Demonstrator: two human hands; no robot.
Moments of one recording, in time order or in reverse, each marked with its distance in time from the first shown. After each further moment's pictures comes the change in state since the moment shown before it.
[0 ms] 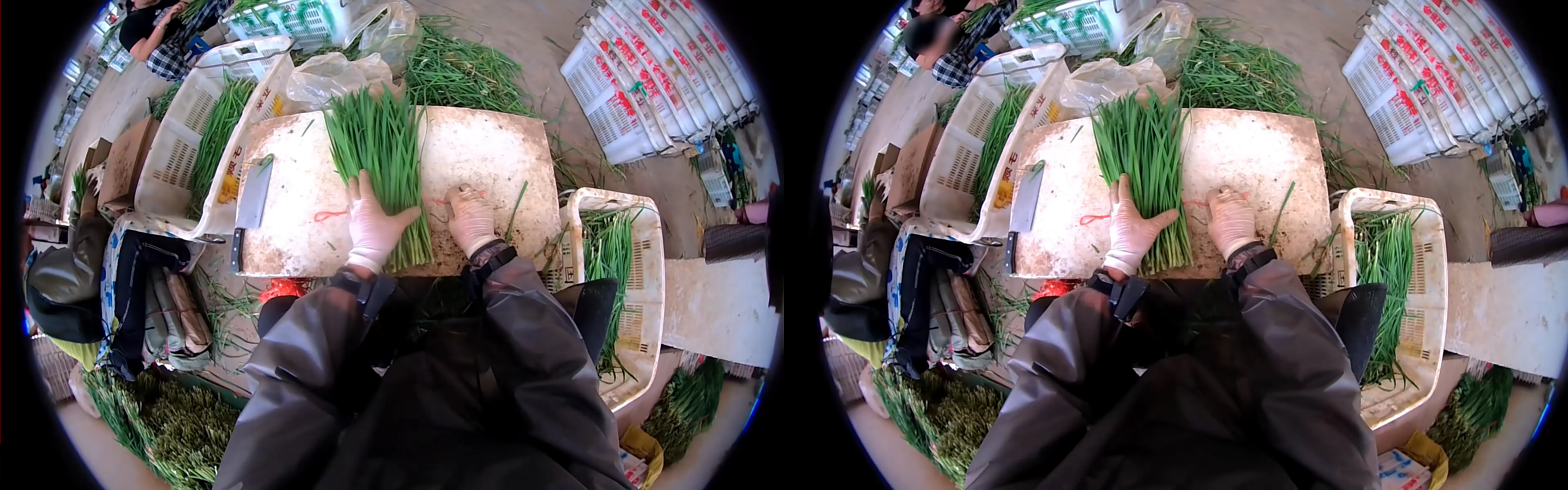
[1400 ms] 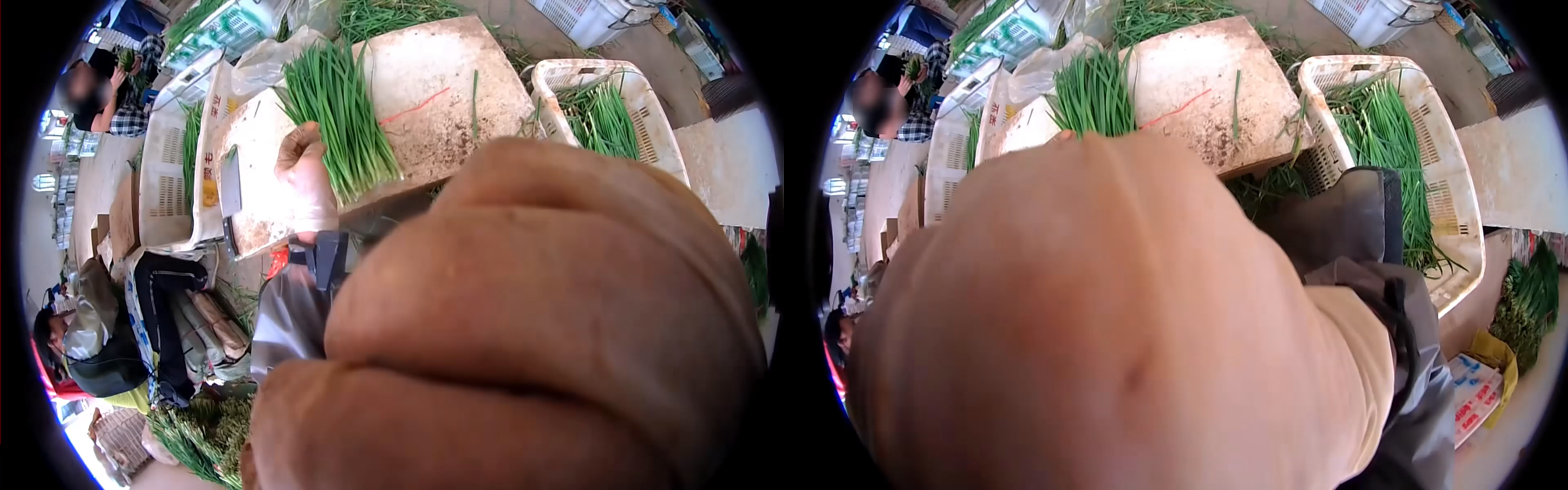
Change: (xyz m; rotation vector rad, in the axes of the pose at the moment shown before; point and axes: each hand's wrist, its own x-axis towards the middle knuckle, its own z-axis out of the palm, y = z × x) left_hand -0.032 0.041 -0.041 -0.839 0.108 -0.111; right_hand -0.138 -0.119 -0.361 0.387 0.268 -0.836
